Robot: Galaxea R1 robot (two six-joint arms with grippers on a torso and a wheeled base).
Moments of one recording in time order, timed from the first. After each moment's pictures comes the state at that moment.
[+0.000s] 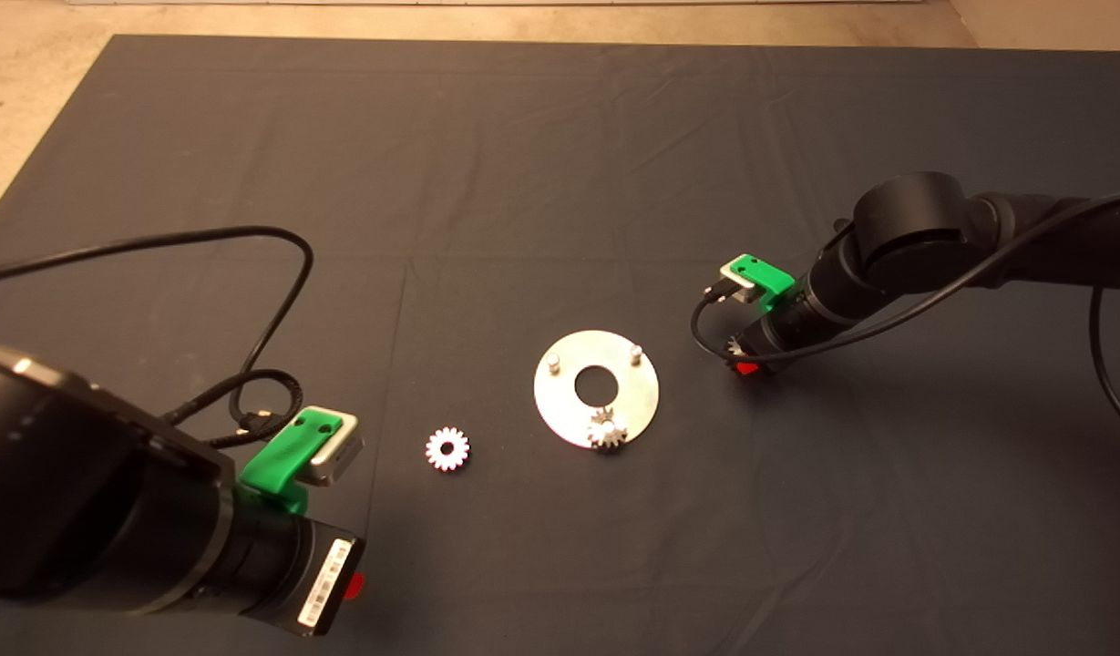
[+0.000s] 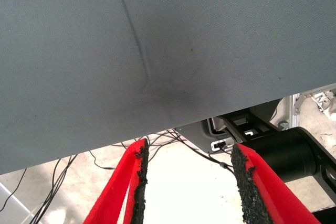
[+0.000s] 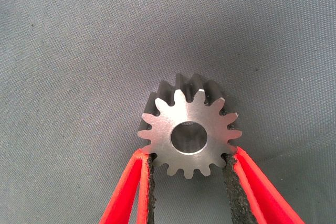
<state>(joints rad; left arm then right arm) -0.42 2.22 -0.32 0.25 1.53 -1.64 0.28 2.42 -1.07 -0.41 -1.39 0.83</state>
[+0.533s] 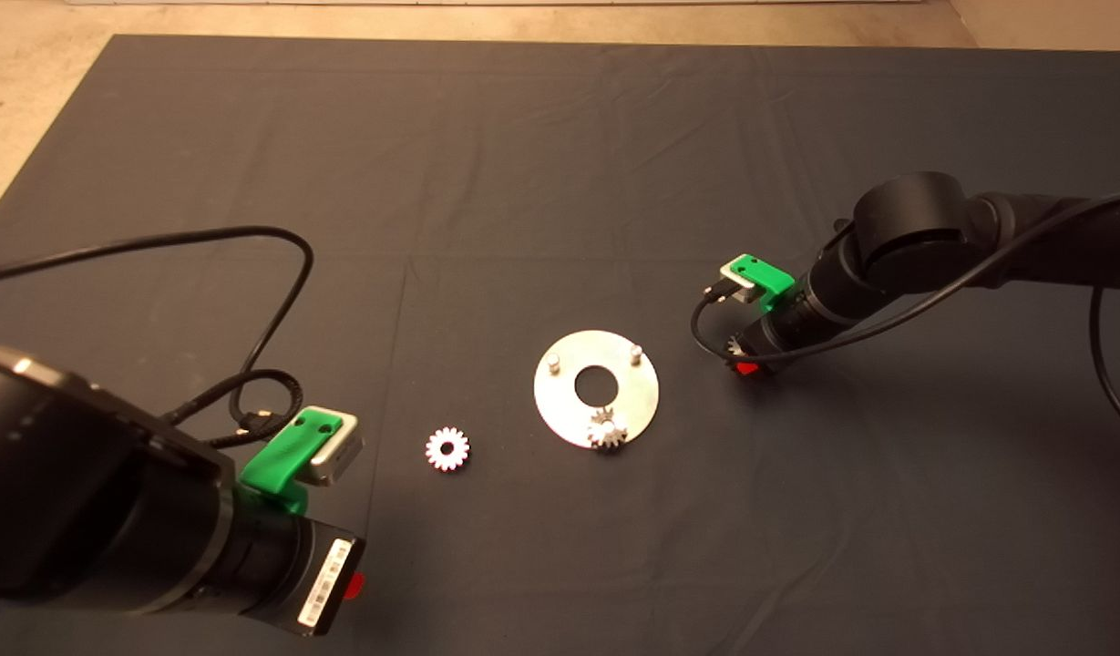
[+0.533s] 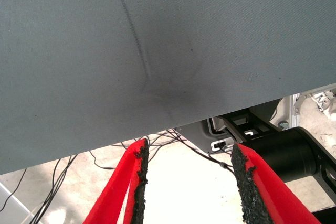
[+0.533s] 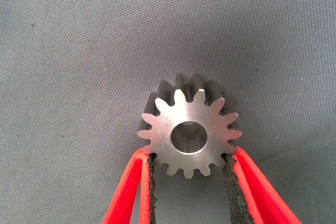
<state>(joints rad) -0.42 2.22 -0.32 0.25 1.53 -1.64 0.28 2.42 -1.07 -0.41 -1.39 0.83</state>
